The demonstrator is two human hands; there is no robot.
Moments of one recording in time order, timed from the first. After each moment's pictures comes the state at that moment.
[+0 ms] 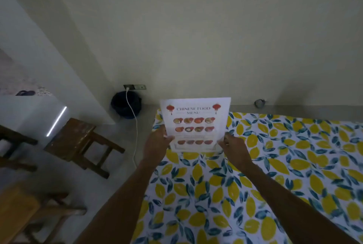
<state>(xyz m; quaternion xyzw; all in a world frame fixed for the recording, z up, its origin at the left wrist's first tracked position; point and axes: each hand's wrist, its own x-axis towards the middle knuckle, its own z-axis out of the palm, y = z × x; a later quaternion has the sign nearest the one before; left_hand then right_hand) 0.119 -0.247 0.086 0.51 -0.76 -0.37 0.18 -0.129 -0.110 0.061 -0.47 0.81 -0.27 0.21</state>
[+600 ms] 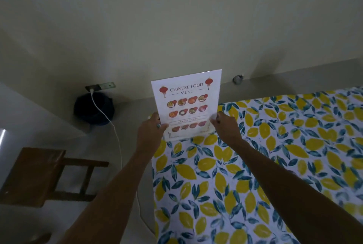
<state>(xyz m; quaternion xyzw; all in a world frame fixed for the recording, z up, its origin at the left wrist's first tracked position) 0.105 -0.423 0.035 0.44 -0.82 -0.34 0.14 -0.115 -0.265 0.016 -0.35 0.90 -0.20 0.17</state>
